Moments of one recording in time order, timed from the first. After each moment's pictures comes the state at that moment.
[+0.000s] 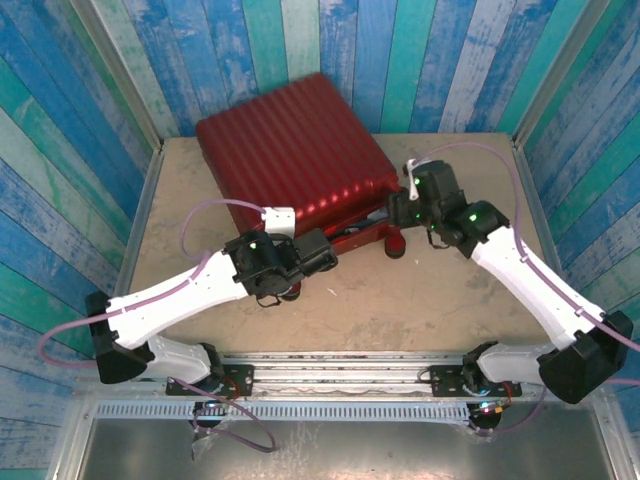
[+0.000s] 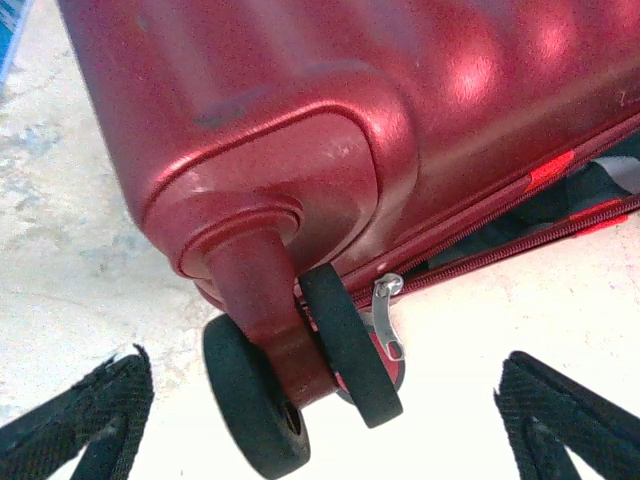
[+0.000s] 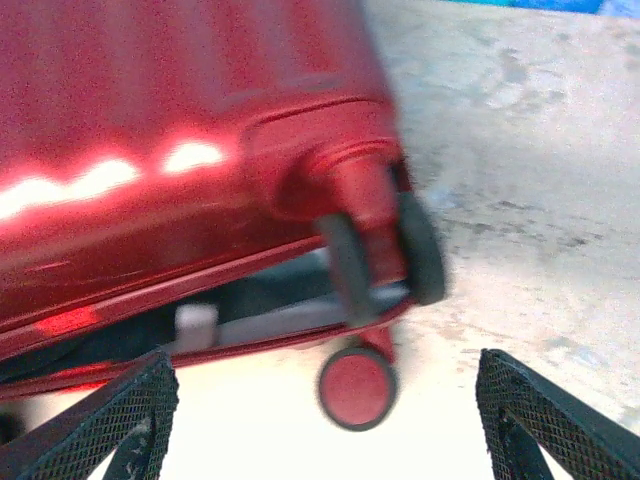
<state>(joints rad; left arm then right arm) -1.10 1.31 1.34 -1.29 -0.71 -1.01 0.51 1.29 1.22 -0.68 0.17 0.25</state>
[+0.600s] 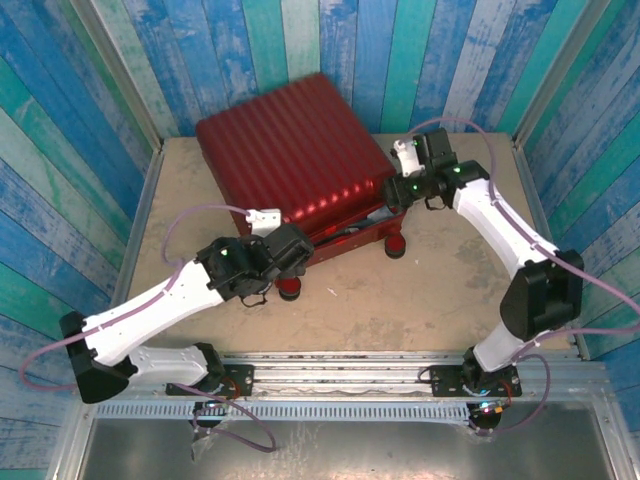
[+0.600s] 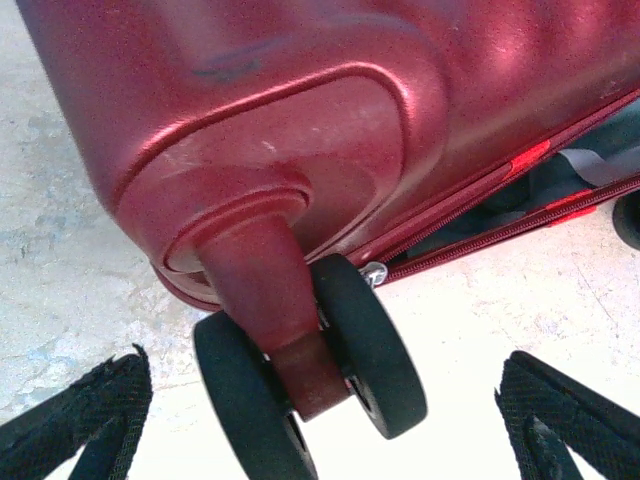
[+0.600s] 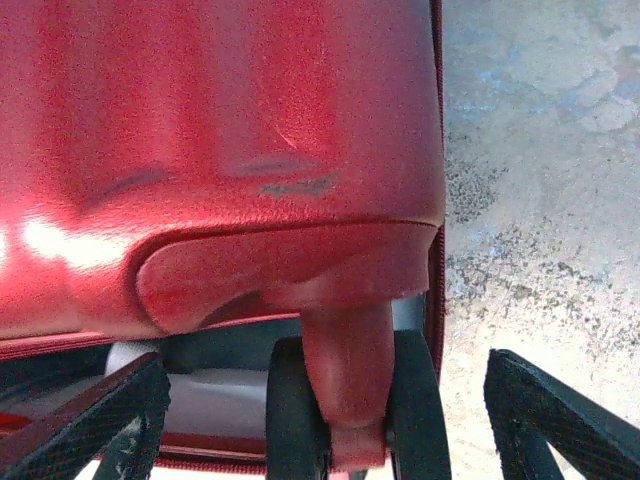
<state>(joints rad) -0.99 1.15 1.19 -1.11 -0.57 -0.91 0.35 1.64 1.46 -0.71 -0.12 -0.04</state>
